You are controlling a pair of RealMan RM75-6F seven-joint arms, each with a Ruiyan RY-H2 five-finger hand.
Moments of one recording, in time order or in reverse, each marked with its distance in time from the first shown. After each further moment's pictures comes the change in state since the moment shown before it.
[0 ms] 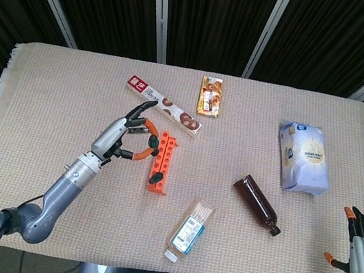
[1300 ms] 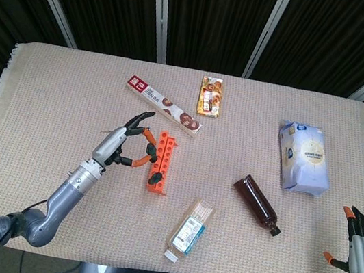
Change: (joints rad) left arm 0.009 -0.080 0.075 0.115 0.023 0.019 -0.035; right arm 0.008 0.002 0.005 -0.011 0.018 -0.019 -0.020
